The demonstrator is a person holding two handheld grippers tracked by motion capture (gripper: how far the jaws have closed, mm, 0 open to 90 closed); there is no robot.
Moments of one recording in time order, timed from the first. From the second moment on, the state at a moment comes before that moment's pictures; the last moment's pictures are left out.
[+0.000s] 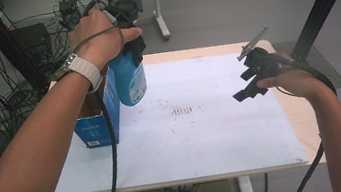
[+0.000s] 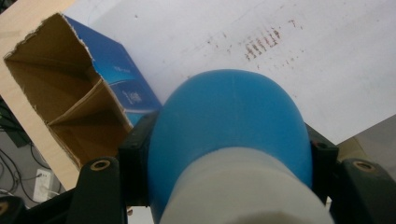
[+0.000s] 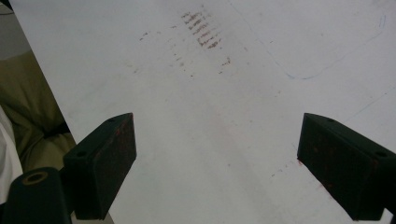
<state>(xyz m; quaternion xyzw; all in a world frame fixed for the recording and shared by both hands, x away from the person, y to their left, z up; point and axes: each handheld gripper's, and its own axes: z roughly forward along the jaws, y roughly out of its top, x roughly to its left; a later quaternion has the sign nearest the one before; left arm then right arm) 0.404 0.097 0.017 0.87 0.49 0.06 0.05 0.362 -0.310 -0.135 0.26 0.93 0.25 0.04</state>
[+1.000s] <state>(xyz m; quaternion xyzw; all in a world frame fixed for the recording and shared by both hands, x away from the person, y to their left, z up) 0.399 0.117 0.037 0.83 0.55 0.06 0.06 0.366 -0.309 -0.131 0.25 0.93 0.25 0.04</state>
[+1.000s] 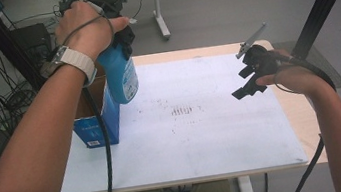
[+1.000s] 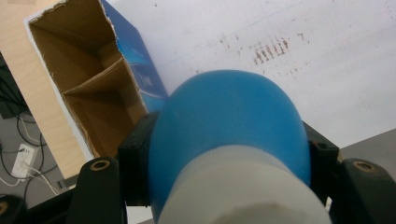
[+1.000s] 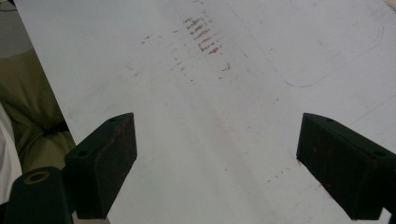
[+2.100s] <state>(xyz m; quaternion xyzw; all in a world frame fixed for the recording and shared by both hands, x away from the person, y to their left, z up) 0.394 0.157 0.056 0.79 0.61 0.06 0.07 0.375 -0.305 -0.131 0.23 0.94 0.26 0.04</state>
